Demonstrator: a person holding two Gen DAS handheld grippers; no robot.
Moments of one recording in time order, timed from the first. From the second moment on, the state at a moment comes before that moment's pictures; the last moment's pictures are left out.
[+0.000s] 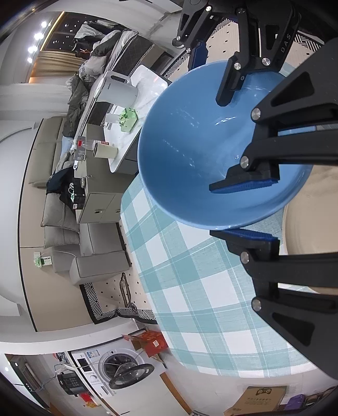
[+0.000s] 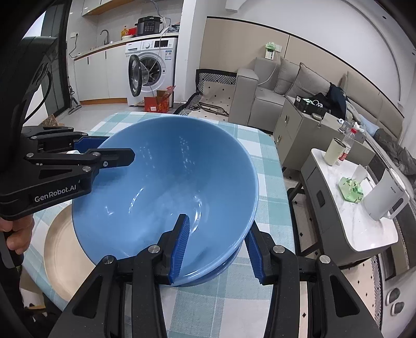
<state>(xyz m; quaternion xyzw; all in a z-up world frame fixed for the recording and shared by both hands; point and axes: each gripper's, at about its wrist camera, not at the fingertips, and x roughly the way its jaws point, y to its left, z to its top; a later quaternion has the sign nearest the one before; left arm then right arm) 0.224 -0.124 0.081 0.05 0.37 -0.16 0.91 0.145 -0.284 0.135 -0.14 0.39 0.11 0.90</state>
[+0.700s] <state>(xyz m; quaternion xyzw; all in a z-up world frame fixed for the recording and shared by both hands) 0.232 -0.128 0.052 0.06 0.40 -0.16 0.90 0.158 -0.290 0.108 -0.15 0.42 0.11 0.89</state>
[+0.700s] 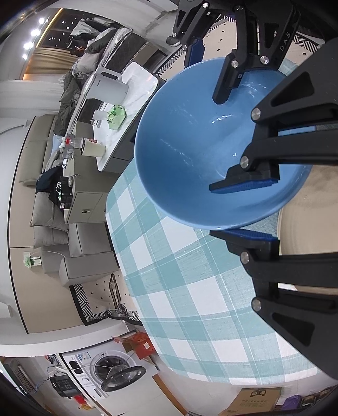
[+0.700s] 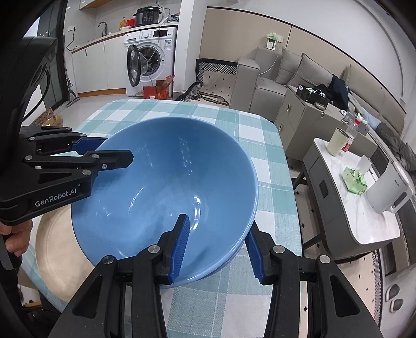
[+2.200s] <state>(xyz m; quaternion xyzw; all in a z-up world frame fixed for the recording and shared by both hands) 0.241 -0.146 0.022 0.11 0.41 -0.14 0.89 0.167 -0.281 0.069 -0.21 0.43 0.05 0.88</state>
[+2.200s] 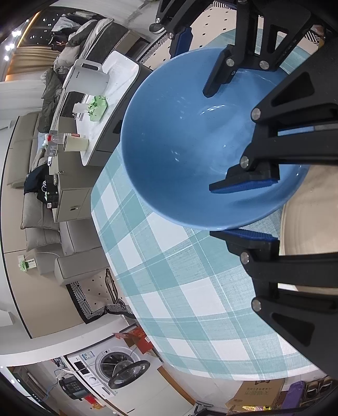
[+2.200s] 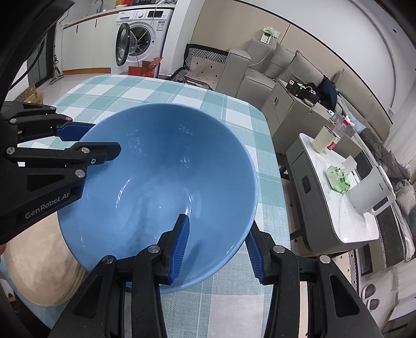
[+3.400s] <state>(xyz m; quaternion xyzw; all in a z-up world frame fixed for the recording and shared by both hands) 0.215 -0.124 0.043 0.07 0.38 -0.17 0.91 0.145 -0.319 0.095 -0.12 0.37 0.09 0.91</state>
